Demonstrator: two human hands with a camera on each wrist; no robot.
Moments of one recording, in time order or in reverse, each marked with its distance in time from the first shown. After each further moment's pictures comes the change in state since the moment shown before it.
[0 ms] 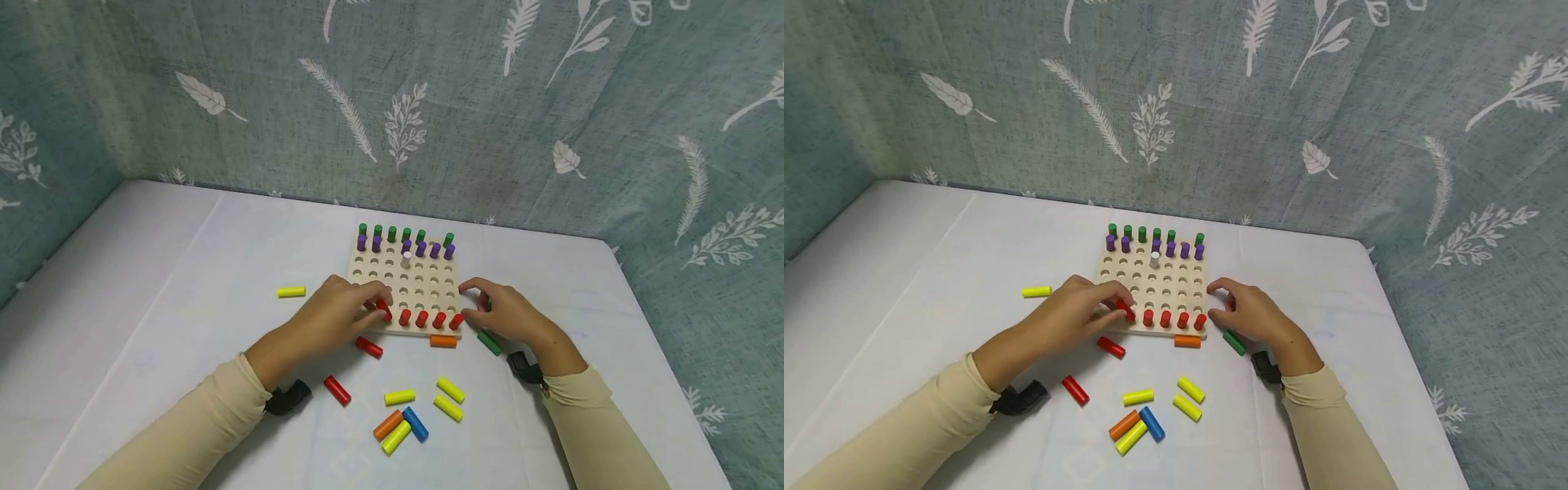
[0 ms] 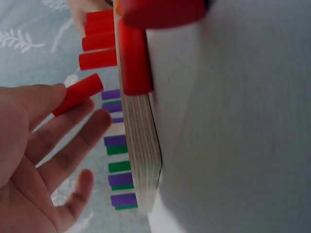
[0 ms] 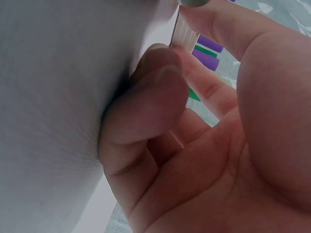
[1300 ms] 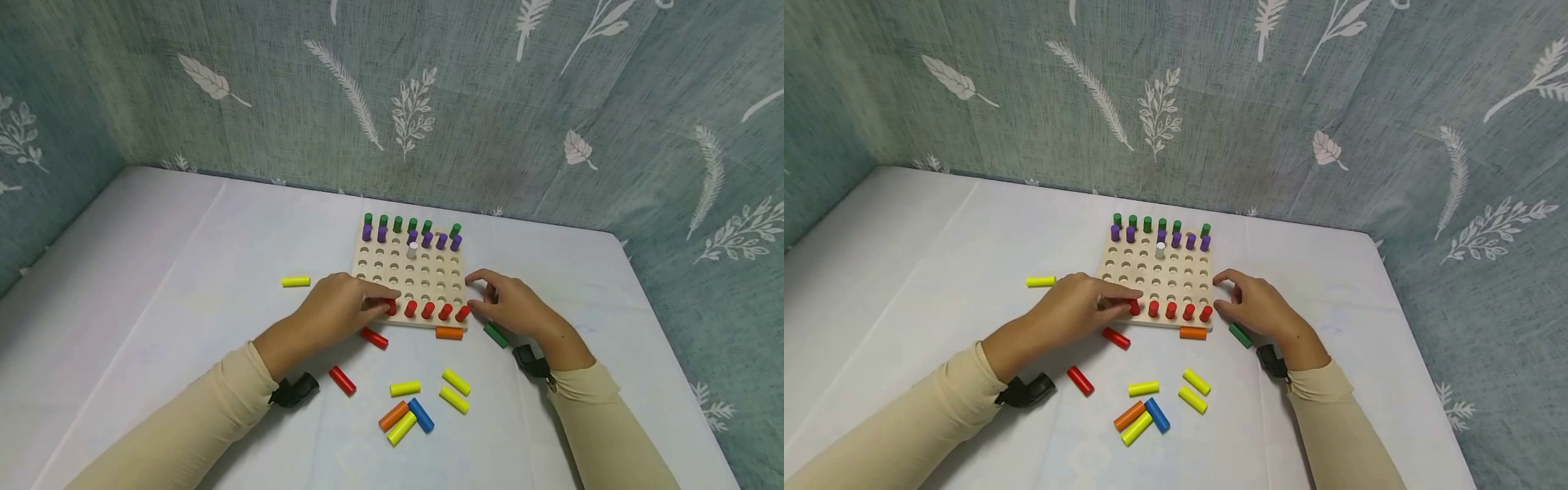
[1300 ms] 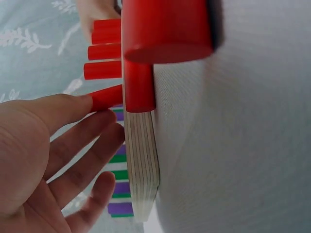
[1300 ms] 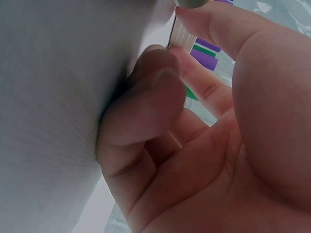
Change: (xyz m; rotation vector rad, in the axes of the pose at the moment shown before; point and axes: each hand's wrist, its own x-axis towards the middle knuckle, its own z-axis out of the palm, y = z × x) left_hand -0.002 -0.001 0.005 -0.012 -0.071 -0.164; right_hand -0.001 0.000 0.003 0.010 0.011 -0.012
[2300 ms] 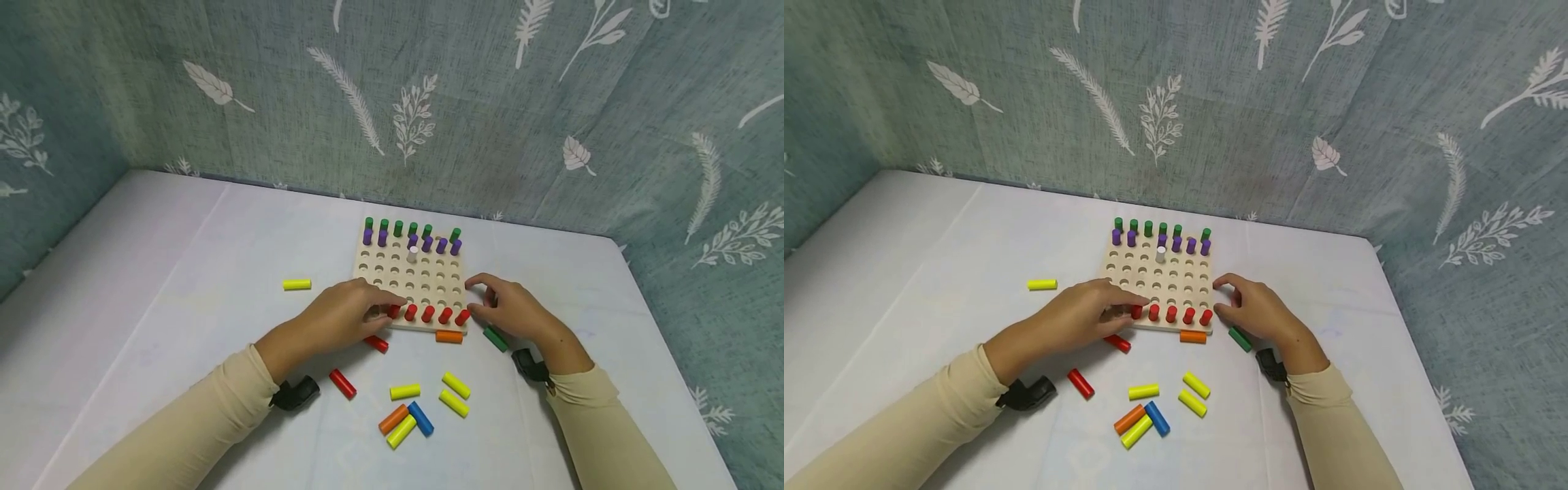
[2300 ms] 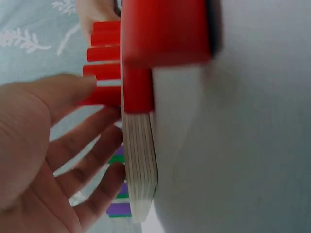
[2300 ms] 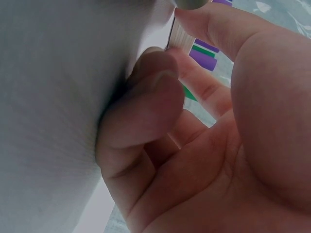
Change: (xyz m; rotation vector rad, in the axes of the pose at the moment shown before) left_hand -0.001 -0.001 -0.001 0.015 -0.084 0.077; right_hand 0.002 -0.001 -0.002 -0.016 -0.001 0.002
